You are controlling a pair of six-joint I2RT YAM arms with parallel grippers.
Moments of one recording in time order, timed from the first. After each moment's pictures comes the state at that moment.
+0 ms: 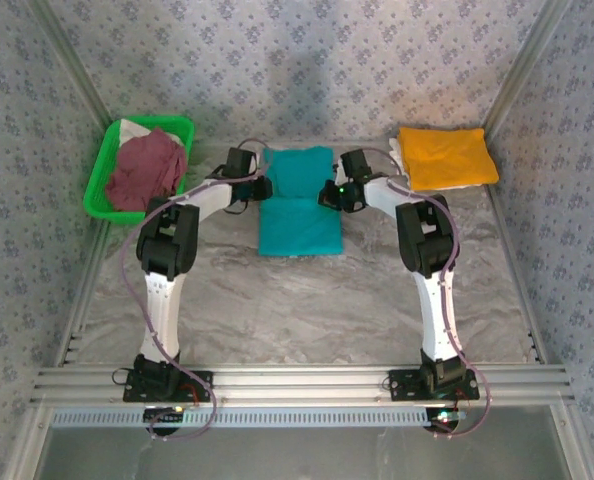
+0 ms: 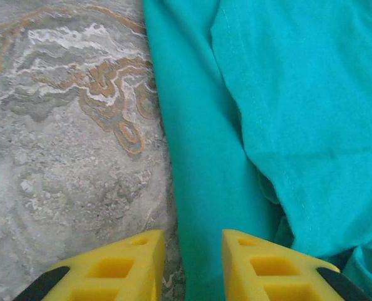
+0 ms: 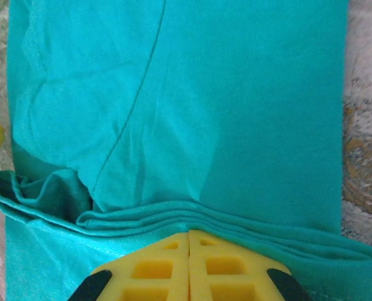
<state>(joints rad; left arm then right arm) -0.33 2.26 1.67 -0.23 0.15 -0.34 0.32 2.29 1.70 -0.35 -0.41 0.52</state>
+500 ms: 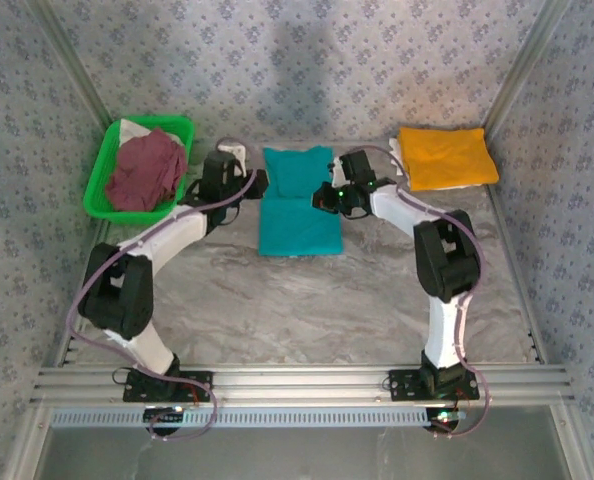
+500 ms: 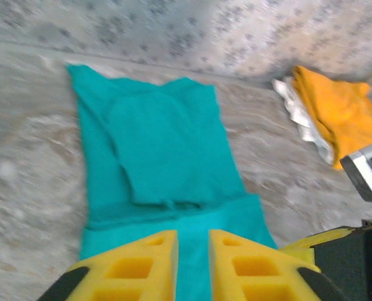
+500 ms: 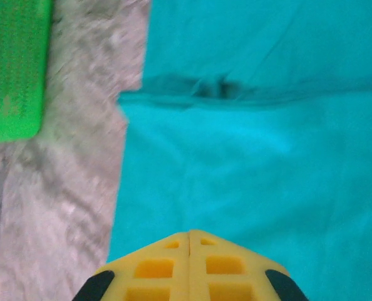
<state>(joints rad) -0.42 1.66 1.14 0.05 0.15 -0.47 0.40 1.93 1.39 -0.29 -0.46 0.54</state>
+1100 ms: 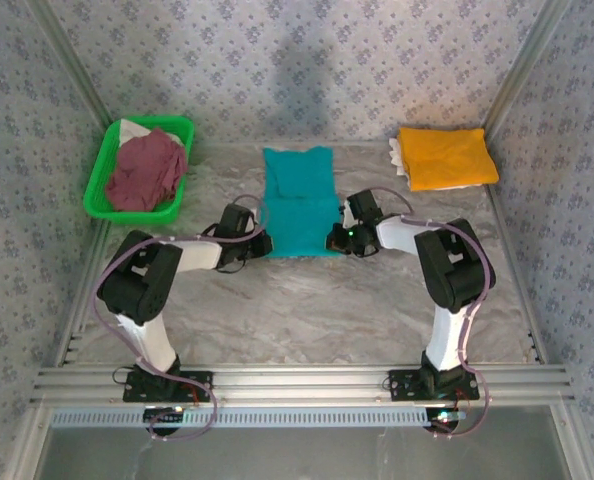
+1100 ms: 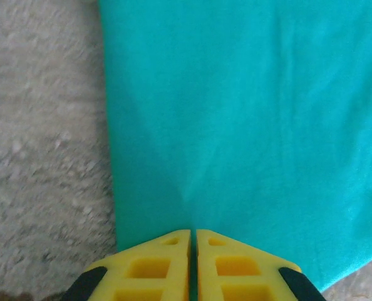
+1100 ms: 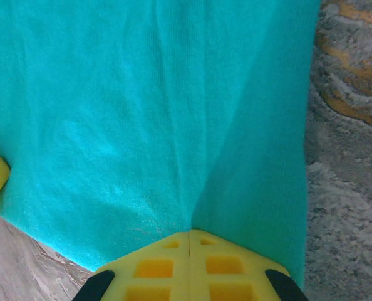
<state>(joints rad) -0.47 1.80 0.84 0.12 0.23 -0.58 0.40 1.89 1.05 -0.19 -0.40 0.53</state>
